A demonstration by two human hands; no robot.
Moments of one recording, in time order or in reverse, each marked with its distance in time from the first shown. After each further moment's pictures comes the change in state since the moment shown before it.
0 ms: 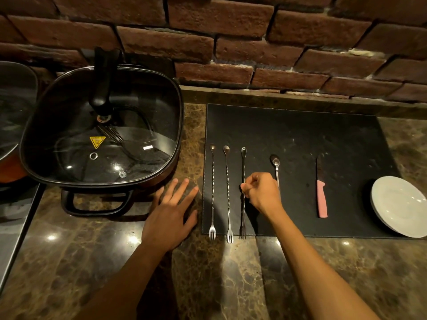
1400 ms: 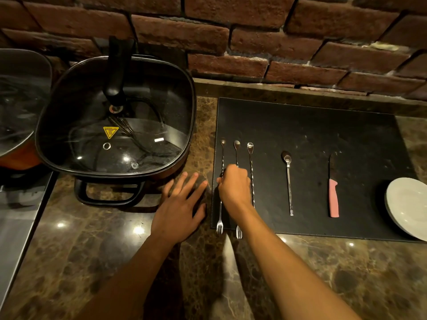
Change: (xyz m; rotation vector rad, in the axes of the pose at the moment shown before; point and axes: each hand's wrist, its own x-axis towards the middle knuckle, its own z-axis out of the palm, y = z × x) left_hand -0.001 0.003 -0.004 0.033 0.034 0.005; right_hand -0.035 -0.065 0.058 -0.289 -0.019 -0.151
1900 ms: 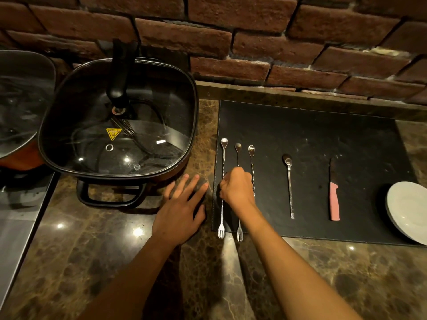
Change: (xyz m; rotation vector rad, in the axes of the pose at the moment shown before) left_hand -0.001 0.001 -0.001 -0.014 0.017 -0.006; right_hand 0.003 0.000 -0.004 0.120 -0.060 0.067
